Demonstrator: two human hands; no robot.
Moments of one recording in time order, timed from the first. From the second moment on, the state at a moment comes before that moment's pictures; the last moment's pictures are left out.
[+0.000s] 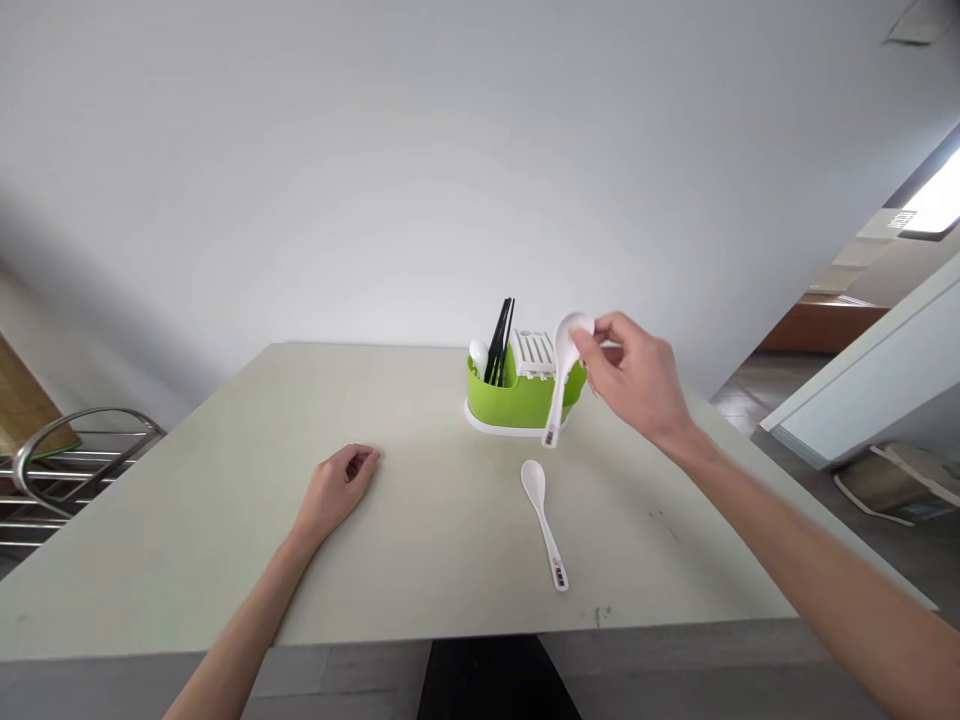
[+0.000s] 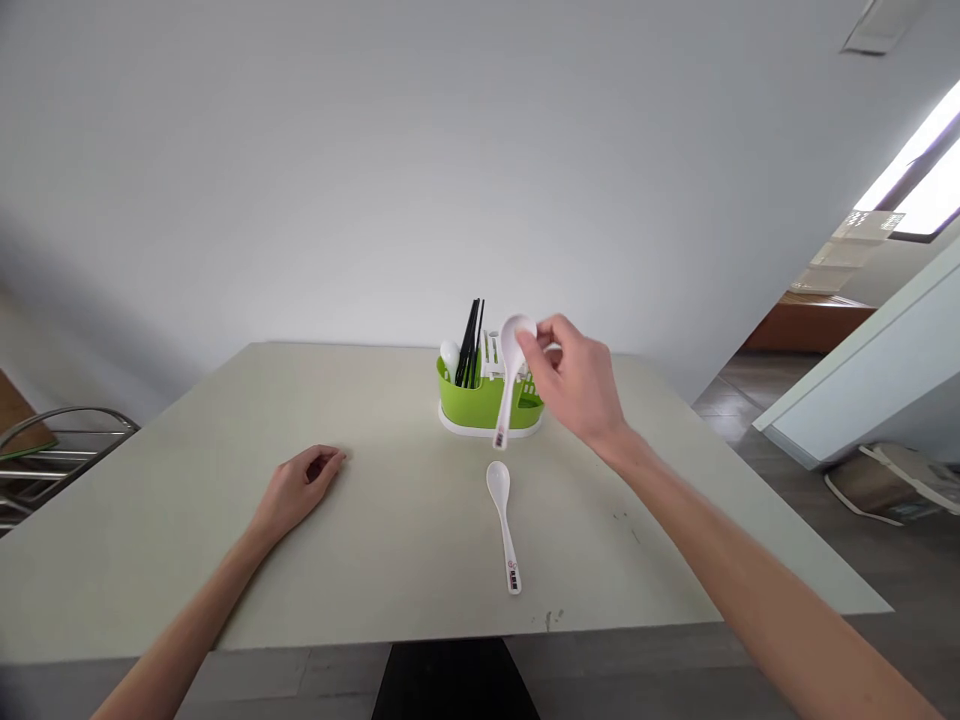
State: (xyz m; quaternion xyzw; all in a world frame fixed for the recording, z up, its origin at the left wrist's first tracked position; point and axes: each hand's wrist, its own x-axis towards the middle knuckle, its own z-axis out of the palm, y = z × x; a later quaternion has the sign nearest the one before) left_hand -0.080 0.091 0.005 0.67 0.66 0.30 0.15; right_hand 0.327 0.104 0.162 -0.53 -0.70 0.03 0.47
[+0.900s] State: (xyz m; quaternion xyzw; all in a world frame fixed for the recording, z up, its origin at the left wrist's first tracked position) left_hand -0.080 0.087 0.002 0.69 0.65 0.29 0.15; right_hand 0.209 0.214 0.130 -0.57 -0.82 -0.05 0.06
